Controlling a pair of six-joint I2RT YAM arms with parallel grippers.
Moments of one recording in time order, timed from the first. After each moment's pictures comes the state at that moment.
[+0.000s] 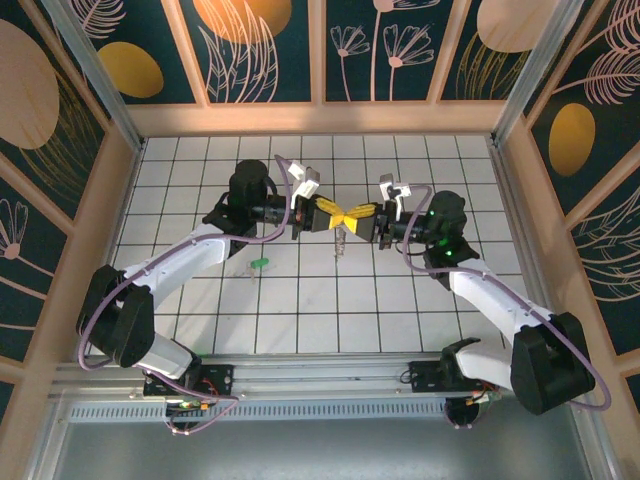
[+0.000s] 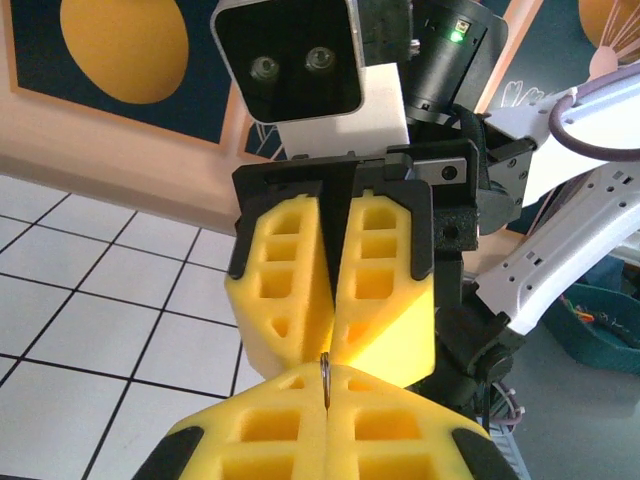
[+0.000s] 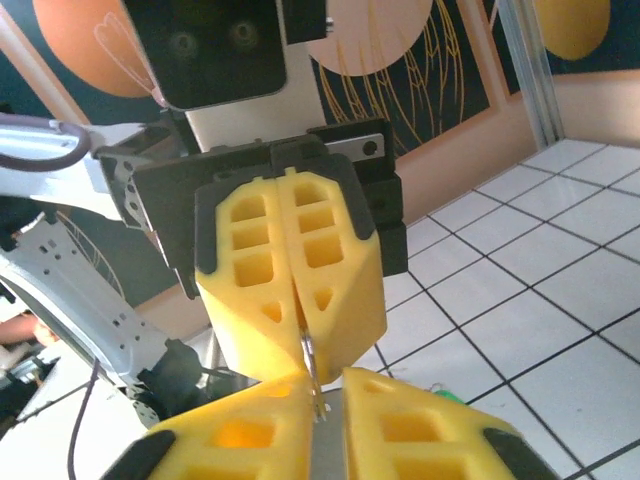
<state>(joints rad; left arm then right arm) -0.58 1.50 1.06 0.28 1.06 -0.18 0.39 1.18 0.66 0.57 -1.03 0.47</state>
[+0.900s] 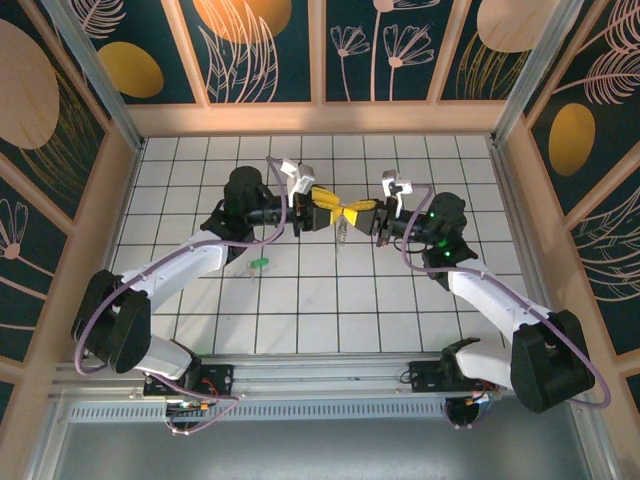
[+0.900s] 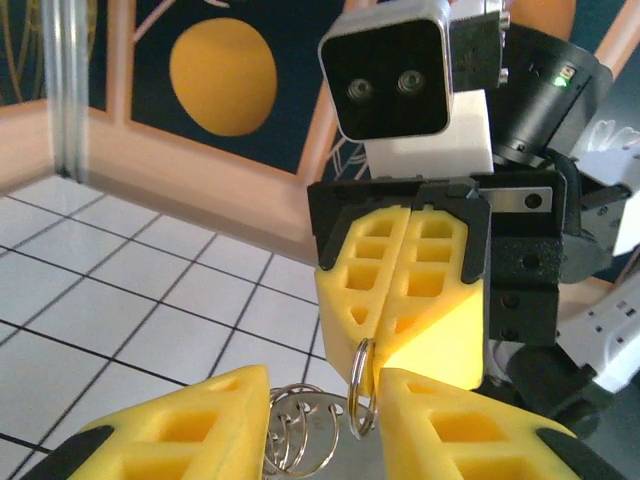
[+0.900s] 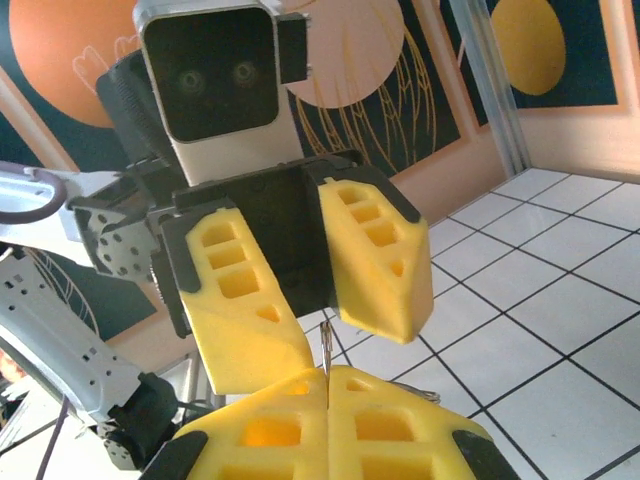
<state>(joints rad) -0.58 1.46 0.98 0.42 0.85 -0.25 0.39 1.18 0.65 0.64 -0.93 0.50</state>
